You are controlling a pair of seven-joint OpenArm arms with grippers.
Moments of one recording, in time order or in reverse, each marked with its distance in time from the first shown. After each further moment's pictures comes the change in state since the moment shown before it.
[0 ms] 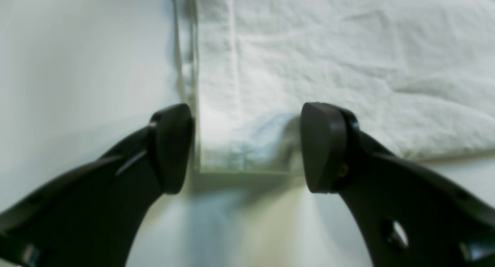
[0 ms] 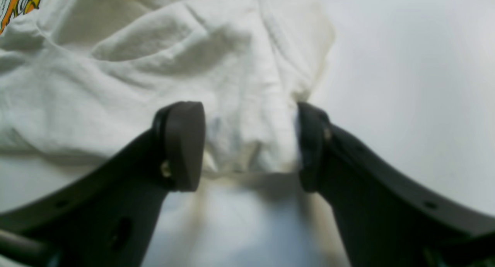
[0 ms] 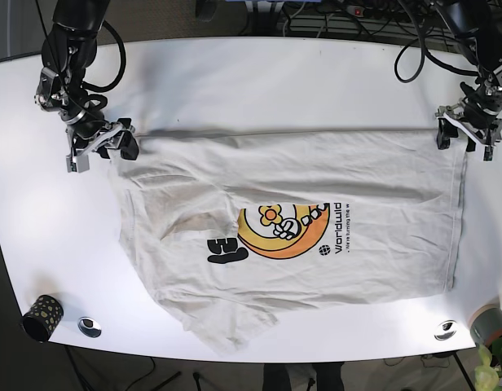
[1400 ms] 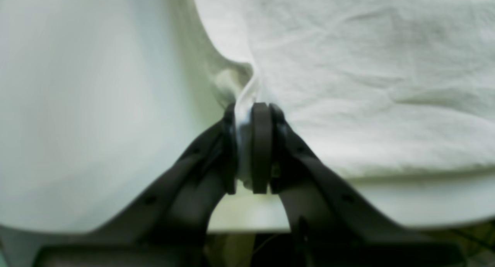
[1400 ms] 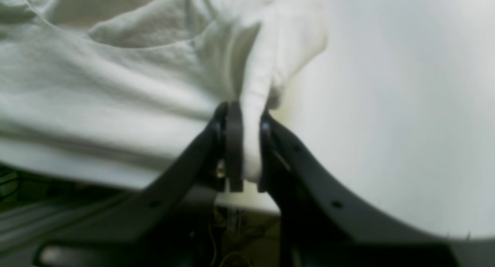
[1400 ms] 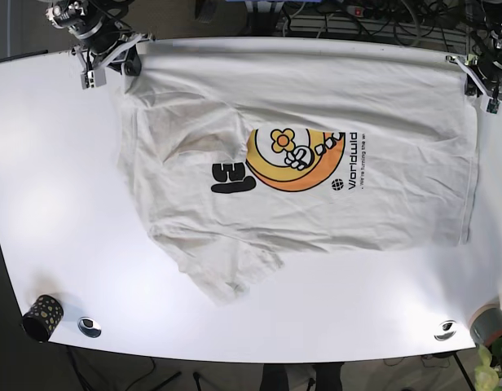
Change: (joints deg) left arm 20.4 -0.9 -4.3 17.6 1.8 -0.4 7.0; right arm -30.6 -11.1 7.5 28.1 -6.4 0.7 -1.7
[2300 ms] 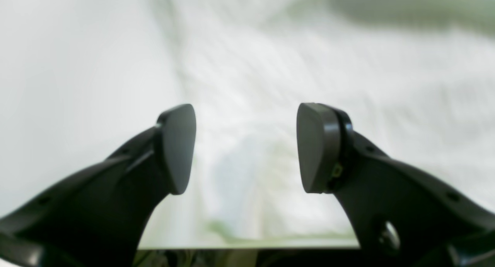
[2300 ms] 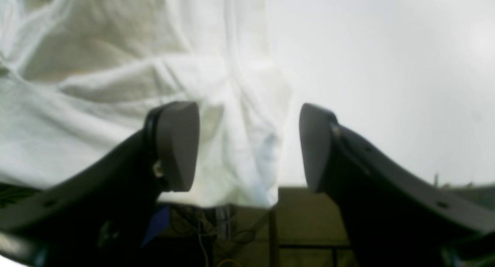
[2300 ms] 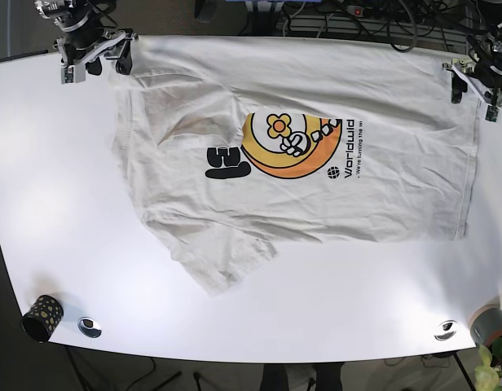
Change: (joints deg) left arm -2.4 2.1 -1.3 3.6 -0.8 0.0 -0.2; right arm 0.0 -1.1 5.9 2.6 0.0 -0.3 0.5
